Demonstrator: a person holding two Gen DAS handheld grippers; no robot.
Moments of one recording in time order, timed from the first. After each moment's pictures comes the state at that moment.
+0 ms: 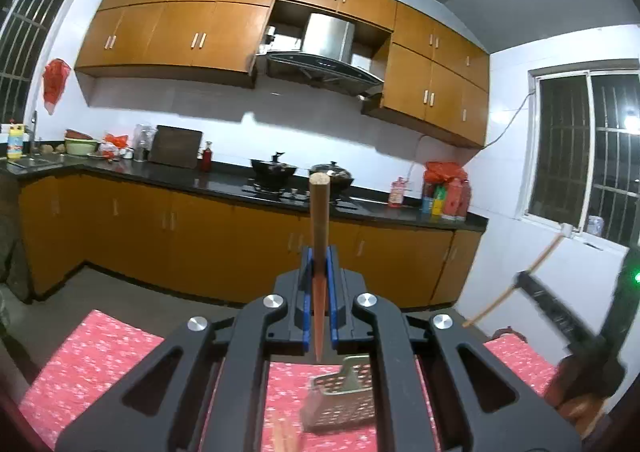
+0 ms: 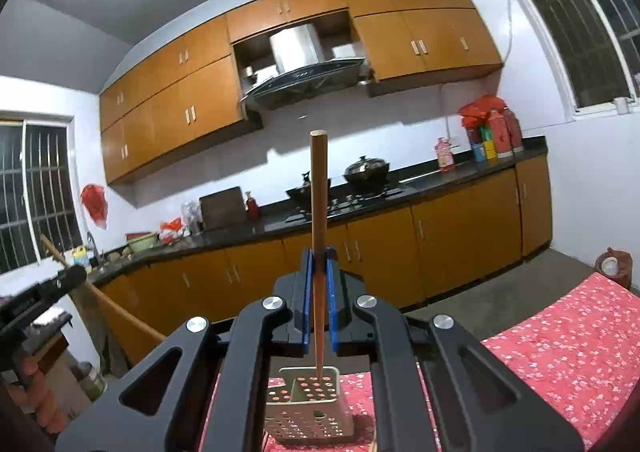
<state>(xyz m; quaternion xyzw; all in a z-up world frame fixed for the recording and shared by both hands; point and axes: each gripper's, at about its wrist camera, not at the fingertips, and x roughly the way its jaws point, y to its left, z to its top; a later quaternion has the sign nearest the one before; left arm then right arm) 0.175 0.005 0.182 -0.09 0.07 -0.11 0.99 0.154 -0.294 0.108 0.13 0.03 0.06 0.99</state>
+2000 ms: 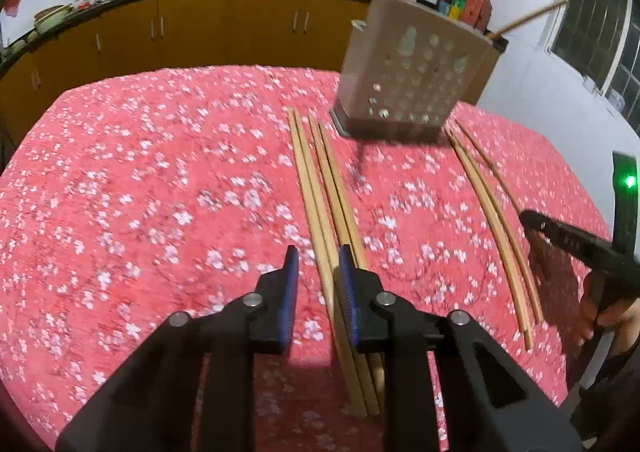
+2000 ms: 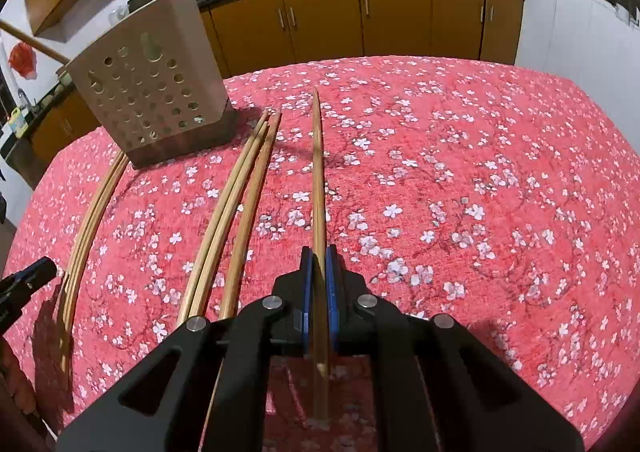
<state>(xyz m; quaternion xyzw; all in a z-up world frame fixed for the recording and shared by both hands) 0.168 0.007 -0.091 -0.03 0.42 -0.13 0.90 0.159 -0.307 -0.139 0.09 0.41 -0.01 0.91</state>
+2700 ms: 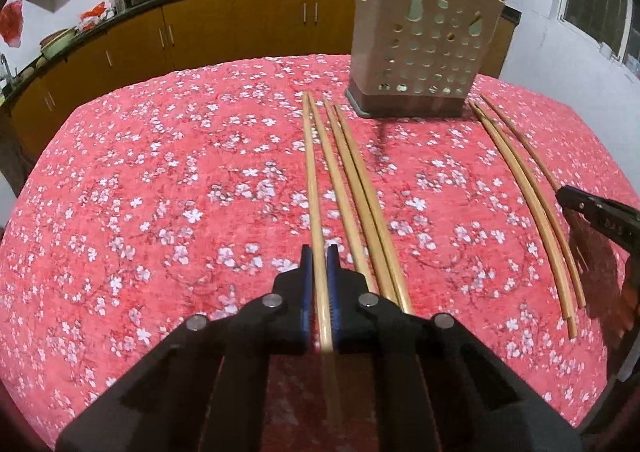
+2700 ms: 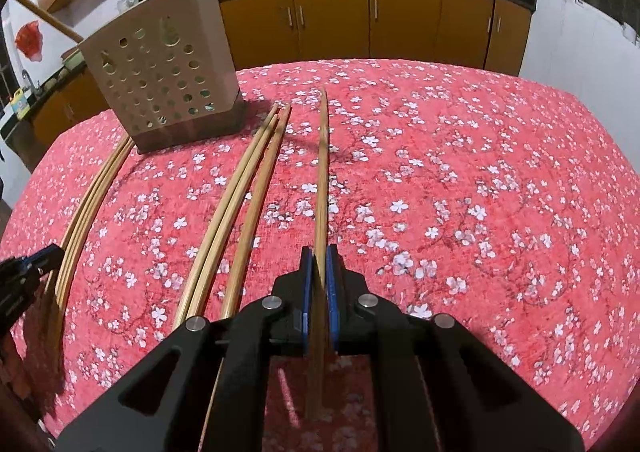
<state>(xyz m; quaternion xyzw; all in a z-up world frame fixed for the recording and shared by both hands) 0.180 -0.002 -0.105 0.03 0.43 -0.09 0.90 0.155 -0.301 -0.138 0.06 0.41 0.00 0.91</state>
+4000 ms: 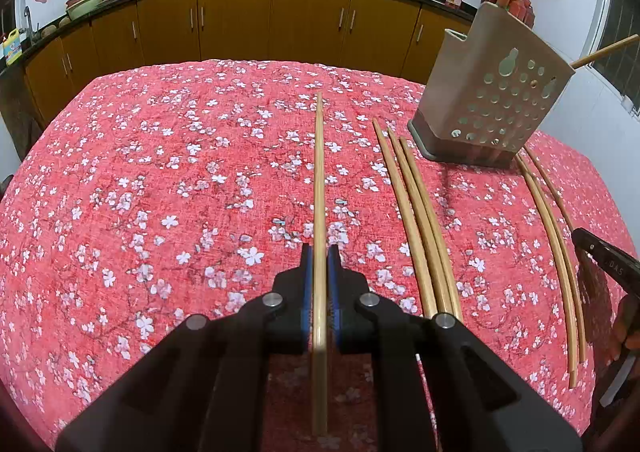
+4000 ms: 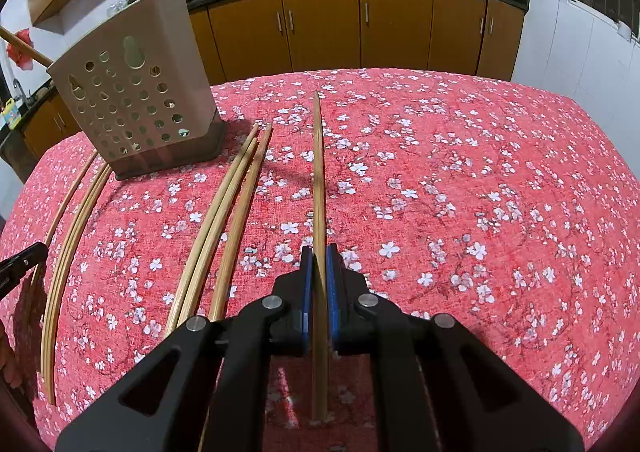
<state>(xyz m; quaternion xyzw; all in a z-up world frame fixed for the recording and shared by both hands) 0.215 0.042 -0.102 -0.04 0.43 -0.06 0.90 0.186 -0.314 -0.139 0.06 0.41 -0.02 0.91</state>
